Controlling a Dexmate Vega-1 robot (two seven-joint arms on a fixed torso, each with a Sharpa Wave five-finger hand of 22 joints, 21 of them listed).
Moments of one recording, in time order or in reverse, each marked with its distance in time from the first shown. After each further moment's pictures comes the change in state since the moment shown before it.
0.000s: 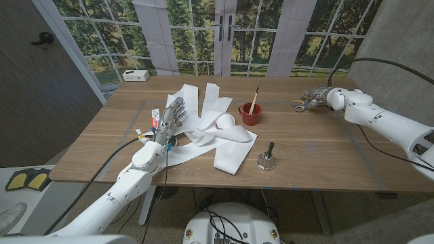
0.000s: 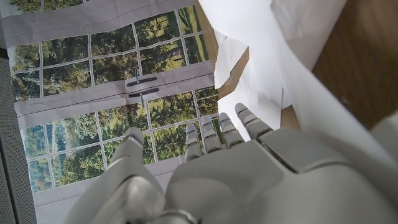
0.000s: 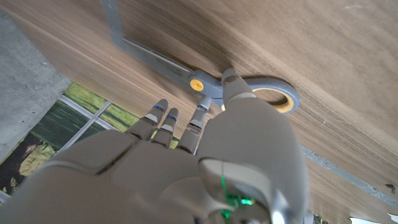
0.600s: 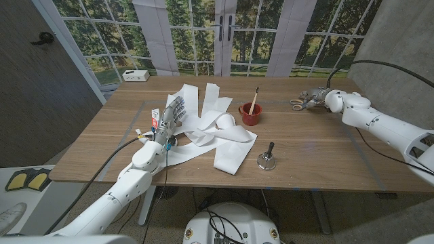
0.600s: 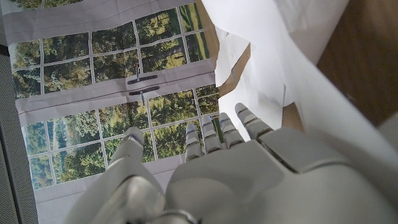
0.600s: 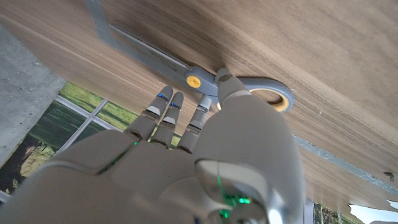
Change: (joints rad) left arm -0.008 -0.010 -0.001 0.021 -0.003 -0.017 -0.008; left_hand 0.000 0.000 0.000 0.000 0.000 0.000 0.000 0.000 0.000 0.000 0.000 0.000 0.000 0.000 0.000 0.000 0.000 0.000 0.000 0.000 0.000; right arm -0.021 0.014 0.004 0.011 0.030 -0.001 -0.028; right_hand 0.061 0.003 0.035 0.005 0.004 0.030 -0.020 0.000 0.000 -0.019 -0.018 0.124 0.049 0.224 -0.002 0.144 0.140 0.191 0.022 0.052 0.017
